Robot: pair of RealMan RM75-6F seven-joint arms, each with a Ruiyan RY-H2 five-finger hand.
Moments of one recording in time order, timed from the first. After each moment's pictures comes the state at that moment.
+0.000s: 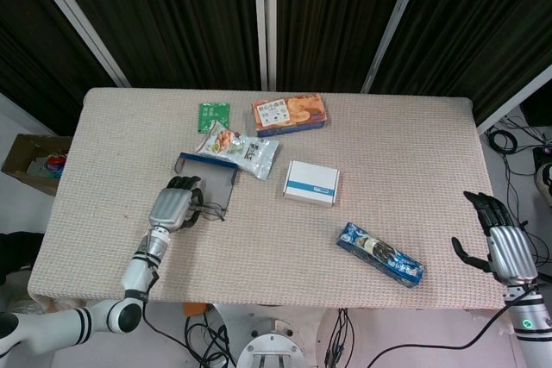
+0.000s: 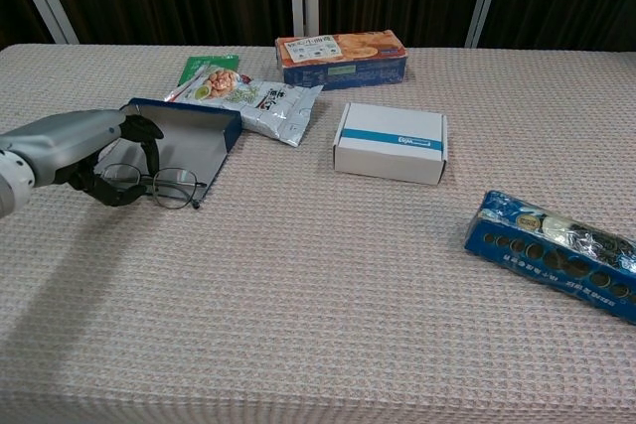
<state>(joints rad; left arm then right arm) -0.56 -1.67 -0.14 -1.39 1.07 1.04 0.37 0.11 -1.20 0.03 -1.44 -1.58 1.50 0.37</state>
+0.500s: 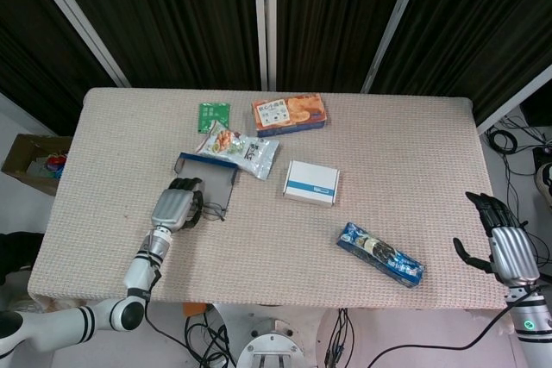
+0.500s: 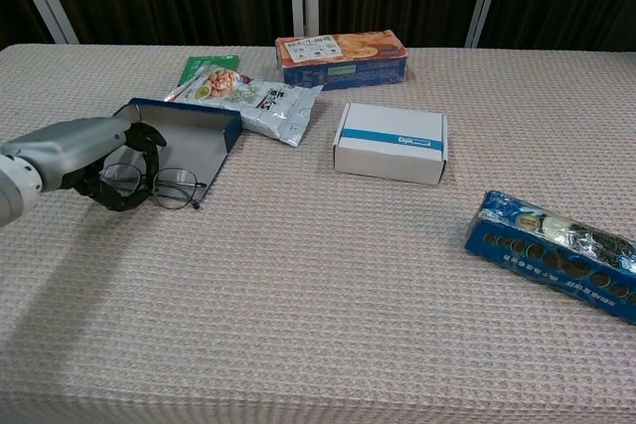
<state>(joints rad) -0.57 -1.69 -0.14 -1.37 1.05 1.02 0.36 0.11 -1.19 0.03 -1.44 -1.58 1.50 0.38</state>
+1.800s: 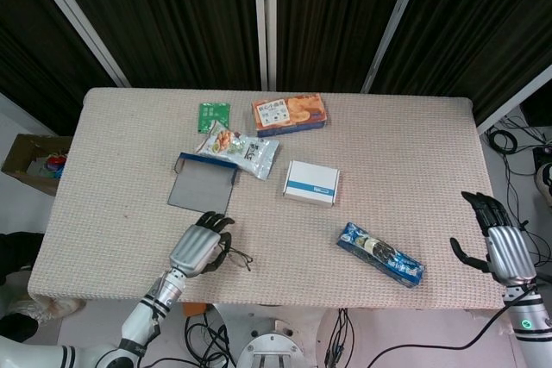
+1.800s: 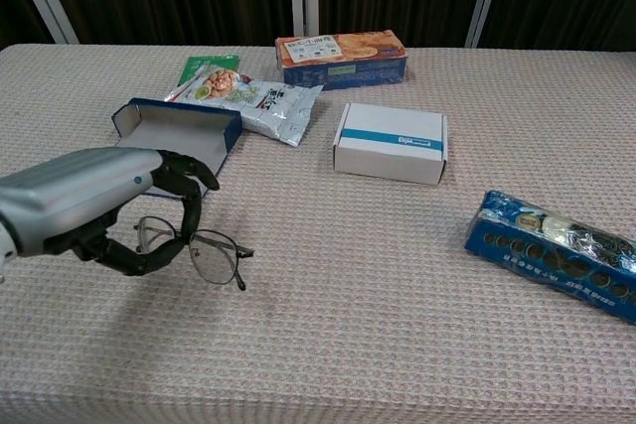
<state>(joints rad) -0.48 -1.62 0.01 -1.78 1.27 1.14 0.52 0.11 -1.20 0.03 -1.44 -1.60 1.50 0.37</state>
